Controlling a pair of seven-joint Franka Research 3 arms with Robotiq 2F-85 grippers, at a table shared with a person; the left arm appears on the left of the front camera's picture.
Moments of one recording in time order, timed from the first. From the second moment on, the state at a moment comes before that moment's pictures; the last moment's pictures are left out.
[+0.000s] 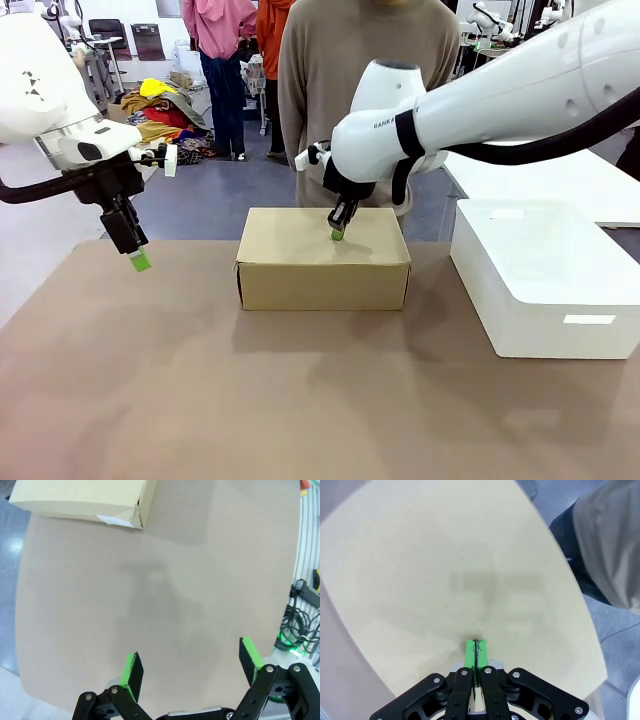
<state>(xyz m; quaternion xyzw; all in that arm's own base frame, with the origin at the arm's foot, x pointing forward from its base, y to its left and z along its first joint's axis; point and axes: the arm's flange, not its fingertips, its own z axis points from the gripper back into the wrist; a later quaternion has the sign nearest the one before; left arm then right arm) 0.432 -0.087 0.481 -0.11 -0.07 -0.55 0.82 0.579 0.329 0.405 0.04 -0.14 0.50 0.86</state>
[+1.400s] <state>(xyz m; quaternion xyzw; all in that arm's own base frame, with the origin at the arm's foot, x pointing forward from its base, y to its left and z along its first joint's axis) 0.432 -0.087 0.481 -0.11 -0.07 -0.55 0.82 0.474 0.278 0.525 0.08 -0.17 0.53 0.83</state>
